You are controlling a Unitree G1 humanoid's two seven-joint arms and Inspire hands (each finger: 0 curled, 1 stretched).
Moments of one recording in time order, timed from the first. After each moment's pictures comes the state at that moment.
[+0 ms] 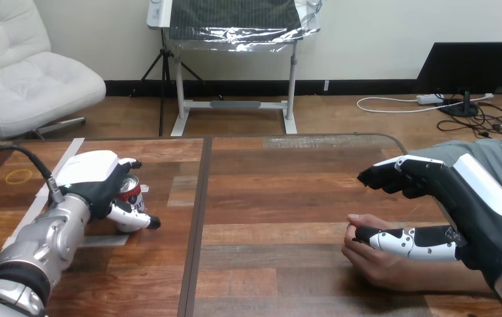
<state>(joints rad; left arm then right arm) -0.74 0.50 -0.43 1.26 0.70 -0.25 0.15 0.26 -0.44 -0.10 -0.77 -0.36 0.41 0.40</state>
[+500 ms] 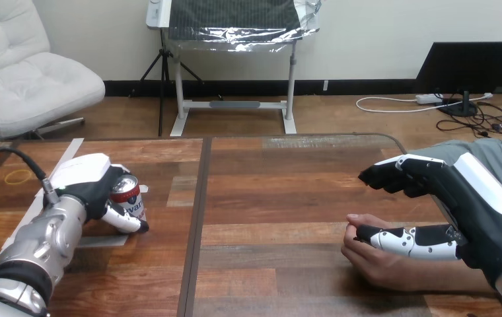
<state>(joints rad) -0.75 0.49 -0.41 1.26 0.66 -0.17 0.09 0.26 -0.44 -0.10 -0.77 -0.37 0.42 0.41</state>
